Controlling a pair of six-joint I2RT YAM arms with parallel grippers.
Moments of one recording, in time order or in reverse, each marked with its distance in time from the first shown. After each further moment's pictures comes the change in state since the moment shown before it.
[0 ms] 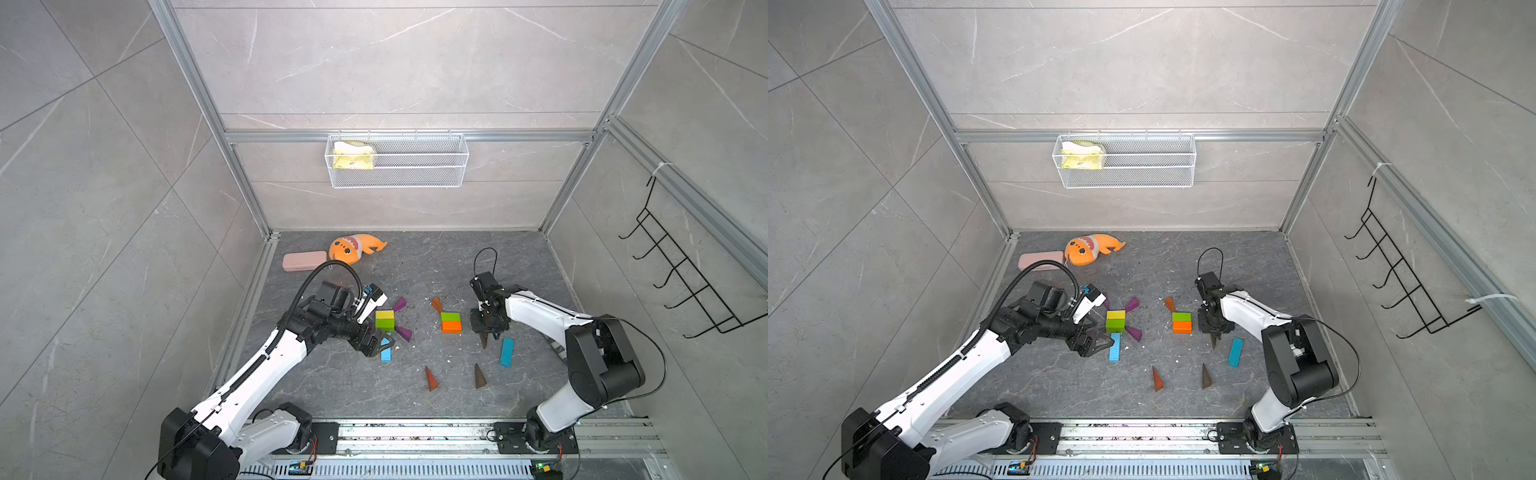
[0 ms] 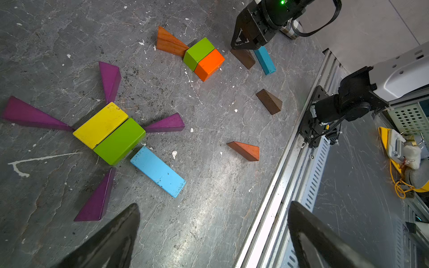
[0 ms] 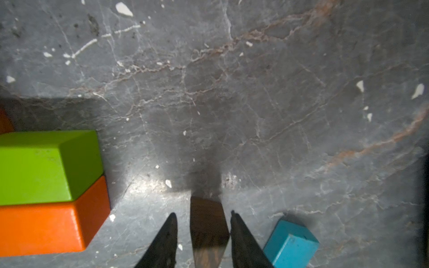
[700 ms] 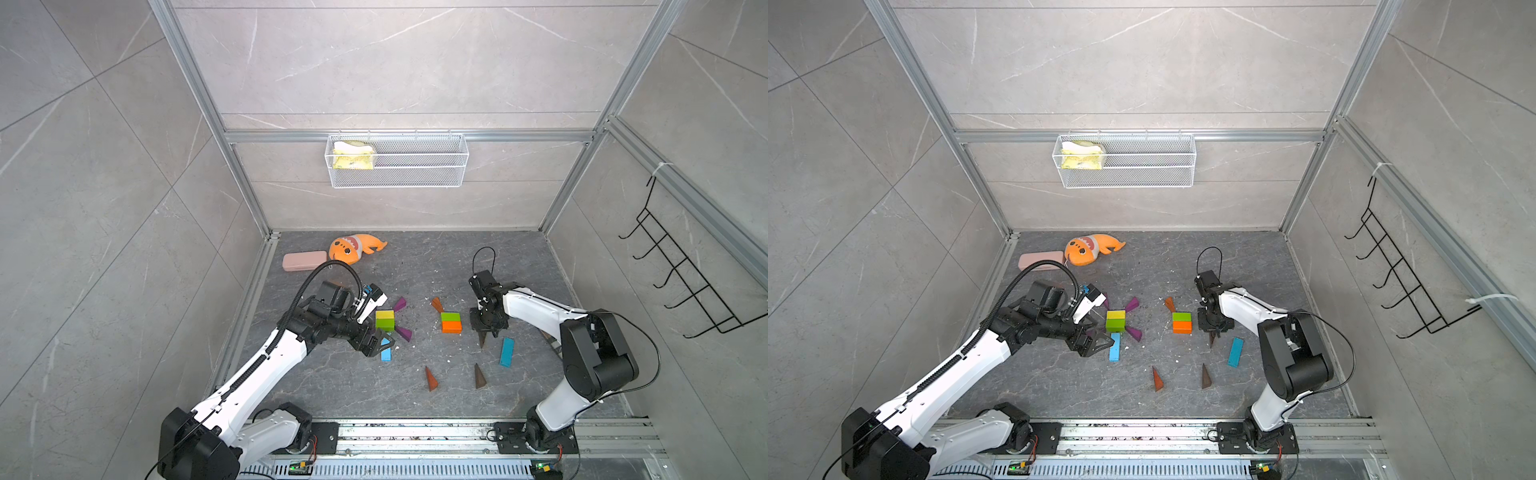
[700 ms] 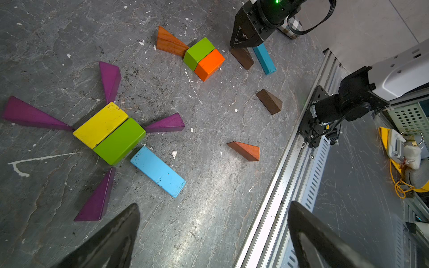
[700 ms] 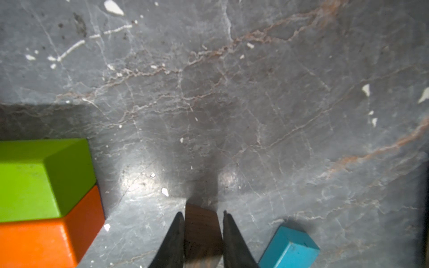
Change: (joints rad) left arm 0.000 0.001 0.000 0.000 0.000 0.000; right arm -0.010 0.041 0.032 -0.019 0.000 -0.007
